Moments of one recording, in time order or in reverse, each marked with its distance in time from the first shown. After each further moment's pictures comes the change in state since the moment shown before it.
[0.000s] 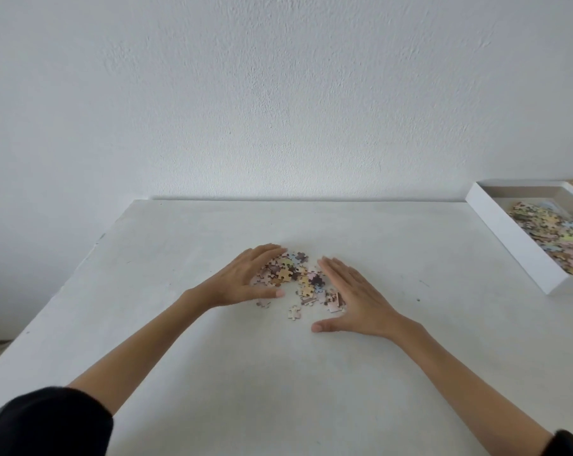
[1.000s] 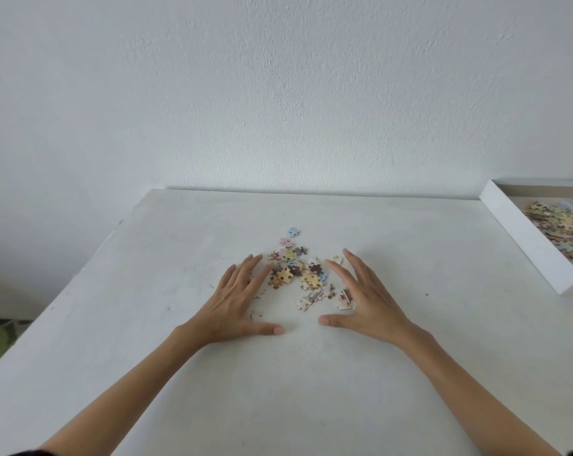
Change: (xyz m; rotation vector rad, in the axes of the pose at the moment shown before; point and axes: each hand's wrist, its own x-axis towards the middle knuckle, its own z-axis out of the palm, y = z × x) left_hand -0.065 0.013 0.032 0.319 0.090 -0.098; right_hand -0.016 -0.002 0.011 0.069 0.106 0.043
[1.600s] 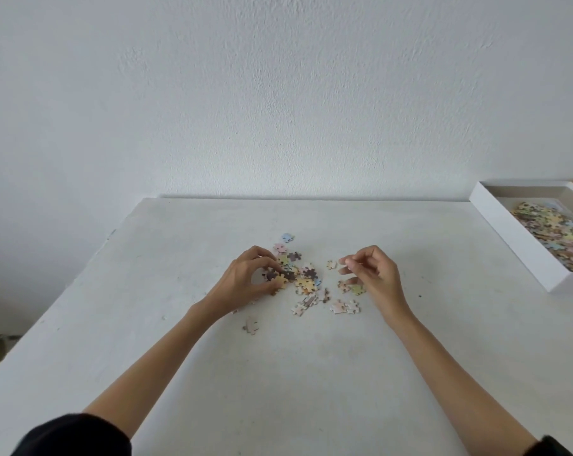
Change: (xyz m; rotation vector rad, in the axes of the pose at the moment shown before) left_hand 0.054 -0.007 -0.005 -0.369 0.222 0.040; right_hand 0.018 0.008 -0.012 0.995 0.512 0.086
